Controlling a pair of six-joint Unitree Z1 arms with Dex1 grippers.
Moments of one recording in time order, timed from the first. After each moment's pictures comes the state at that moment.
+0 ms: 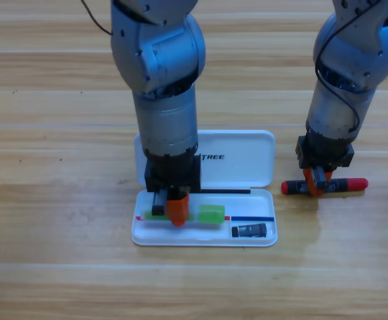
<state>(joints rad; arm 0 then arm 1) -0.86 2.24 -1.79 1.09 -0.04 0.70 0.69 2.22 -1.63 0.91 -0.06 -0.96</state>
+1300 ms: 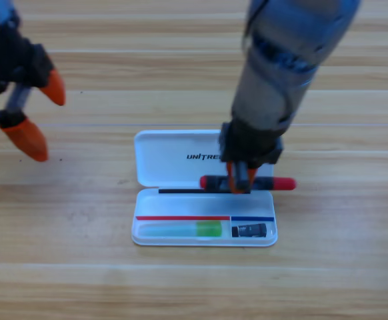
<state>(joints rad) -0.48 1.80 -1.64 1.22 -0.14 1.01 0.94 2.19 -1.90 1.07 0.00 -0.74</state>
